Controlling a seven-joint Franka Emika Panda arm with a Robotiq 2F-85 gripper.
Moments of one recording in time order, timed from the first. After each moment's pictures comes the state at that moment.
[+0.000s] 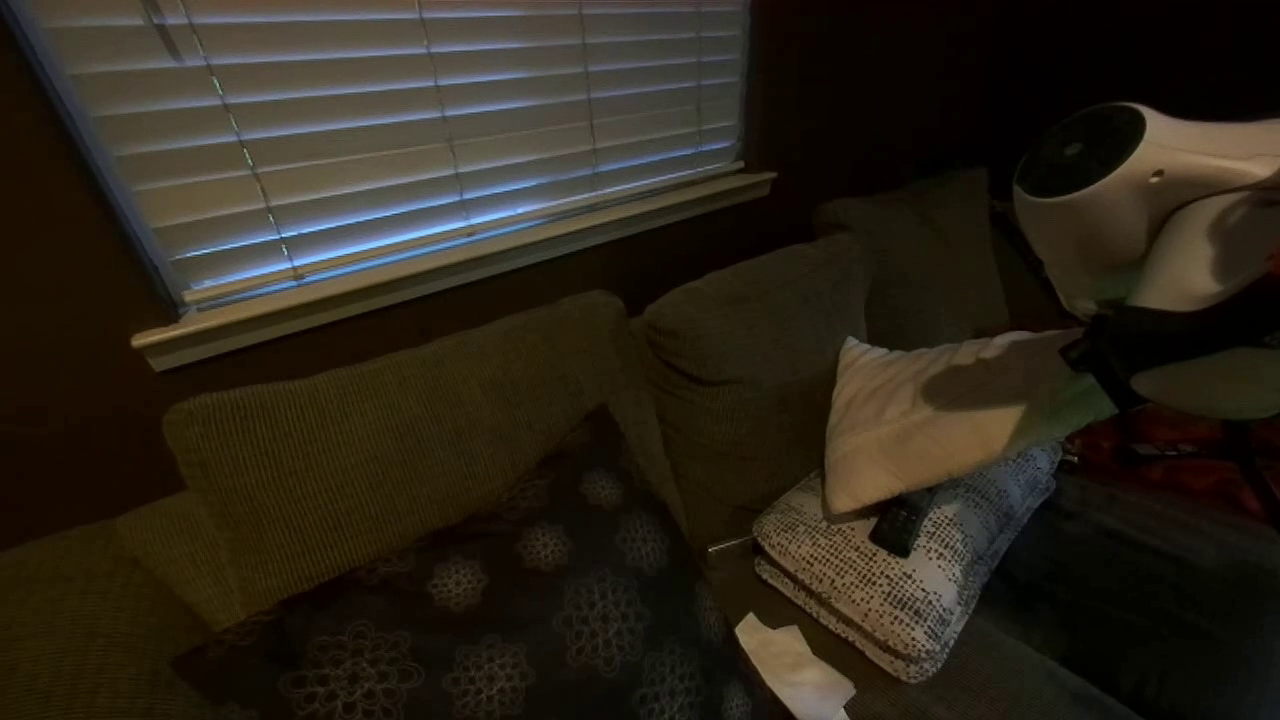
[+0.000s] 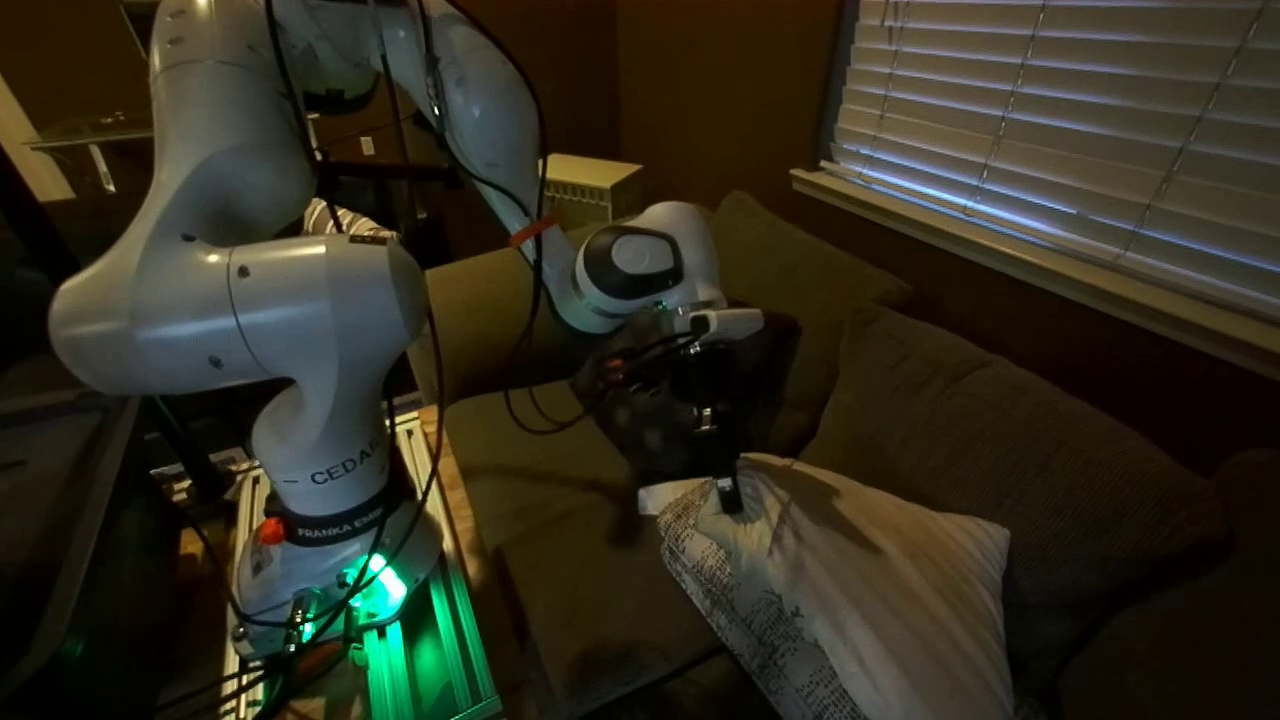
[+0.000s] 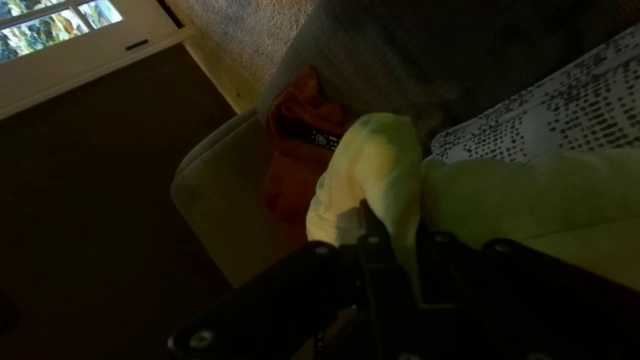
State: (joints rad) arm 1.44 0.85 -1.35 -2.66 0.05 2.61 0.76
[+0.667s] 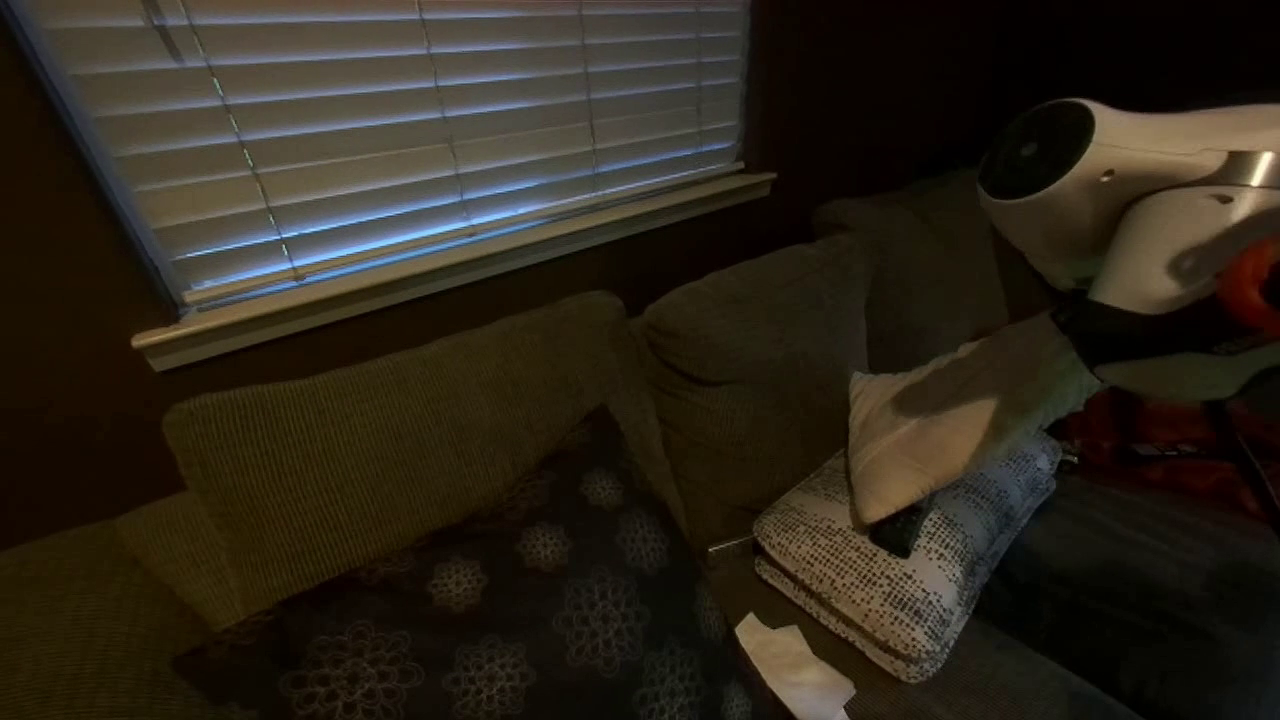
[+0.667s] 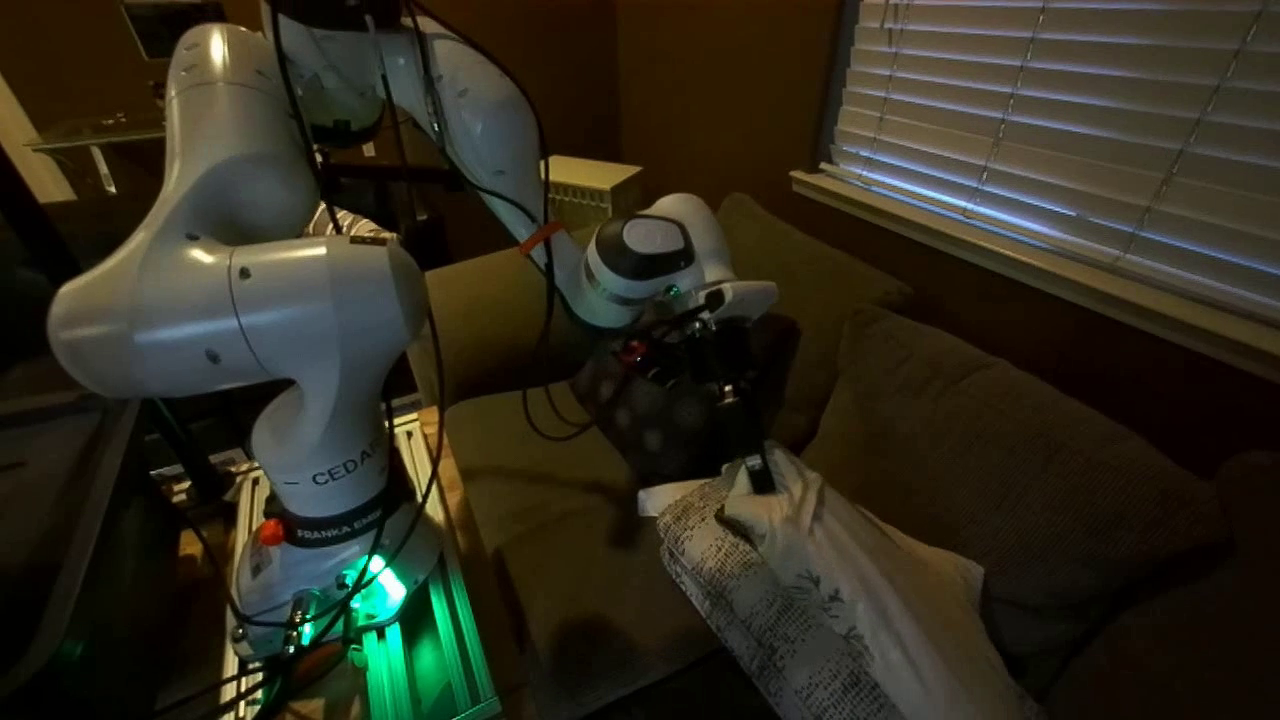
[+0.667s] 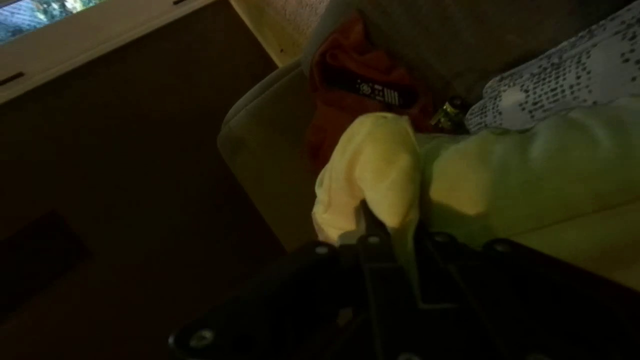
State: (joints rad) arm 1.46 1.00 -1.39 -2.59 0.02 2.53 0.76
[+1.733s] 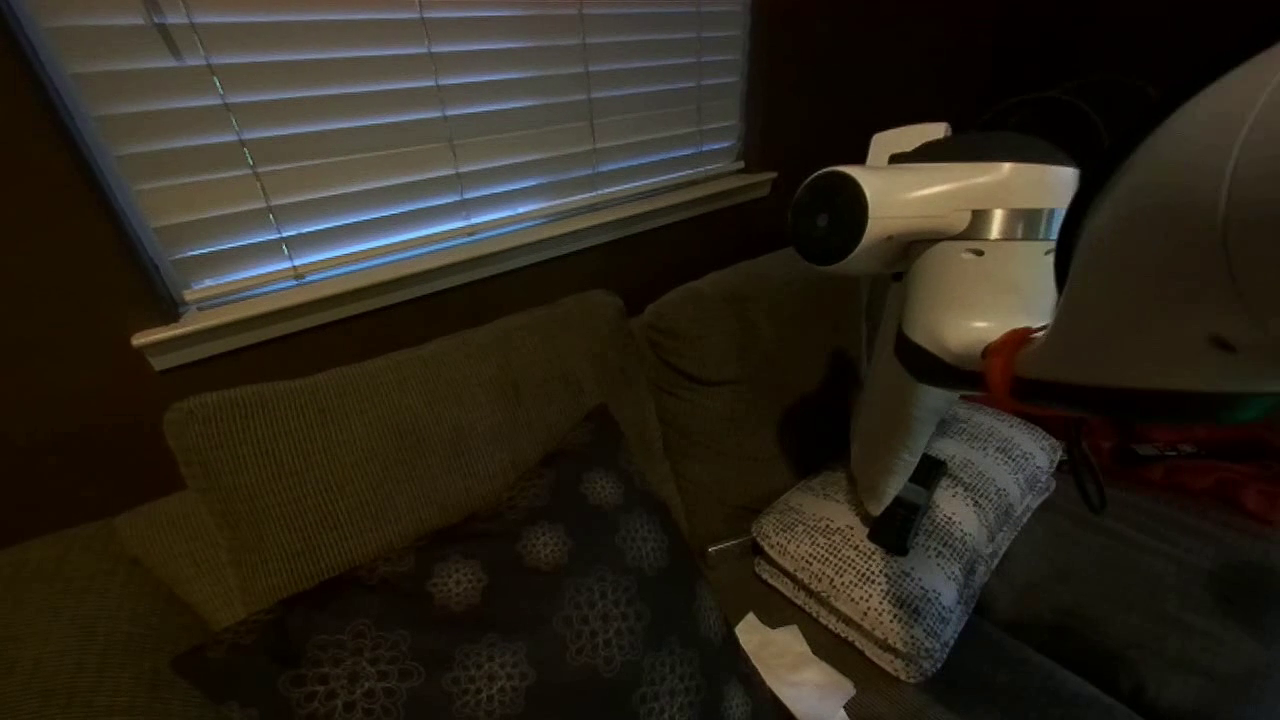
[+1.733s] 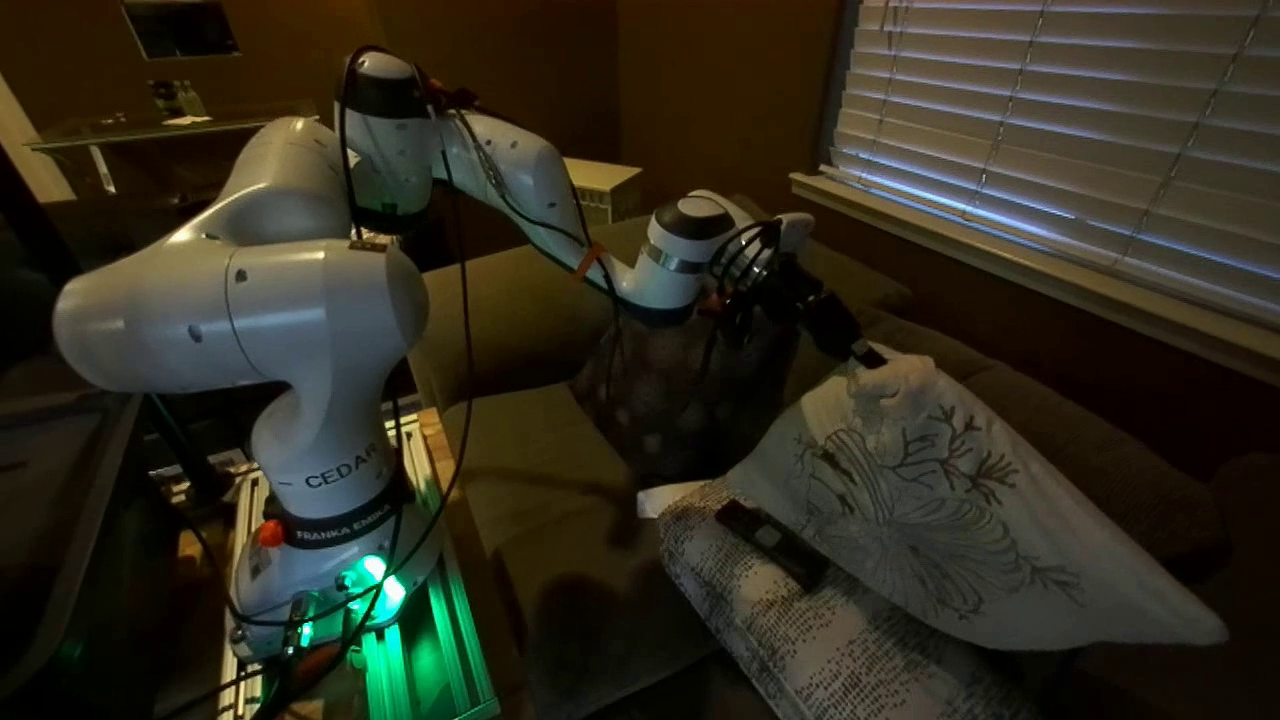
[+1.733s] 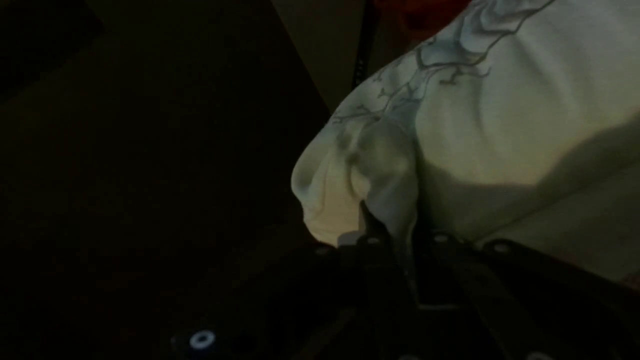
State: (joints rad) arm 1.37 1.36 -1.36 -2.18 -0.06 2.53 0.77
